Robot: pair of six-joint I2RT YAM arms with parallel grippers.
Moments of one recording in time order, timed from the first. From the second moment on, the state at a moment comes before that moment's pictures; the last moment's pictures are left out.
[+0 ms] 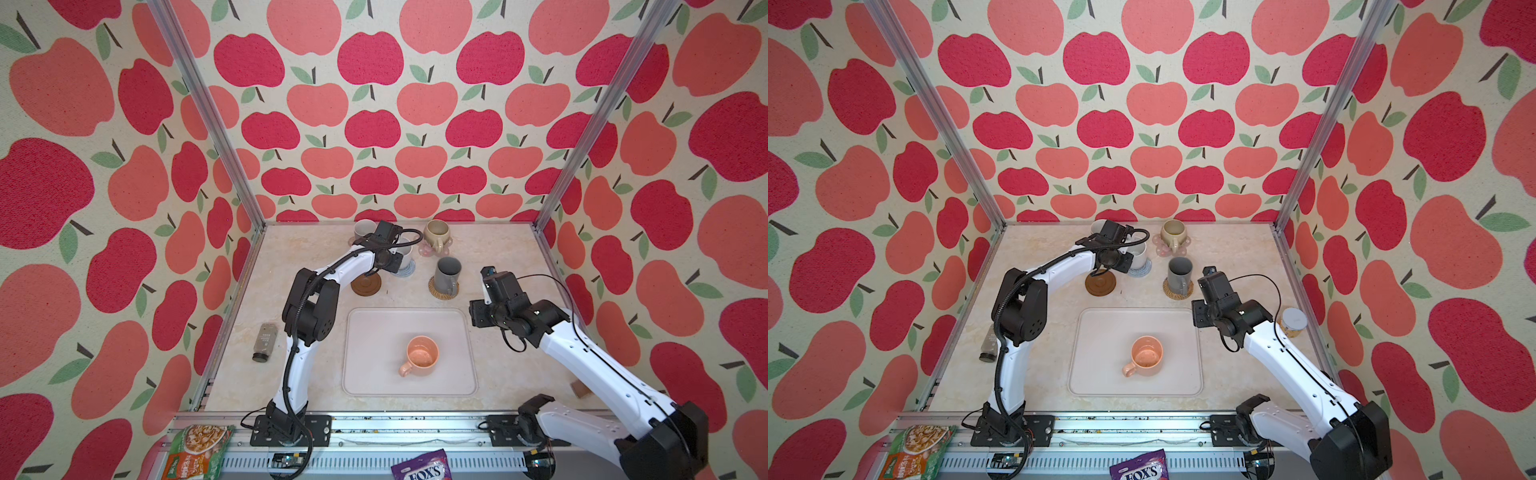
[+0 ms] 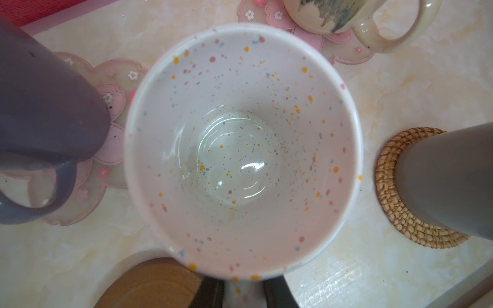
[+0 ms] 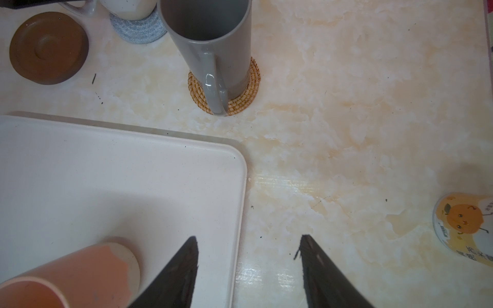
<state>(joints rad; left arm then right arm) -0.52 2.18 1.78 -0.54 0.03 -0.01 0.57 1.09 0.89 -0.77 0.19 0.29</state>
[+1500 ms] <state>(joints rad) -0.55 2.17 1.79 -0.56 -0.01 -0.10 0.57 1.05 0.87 -0.77 0.16 0.29</state>
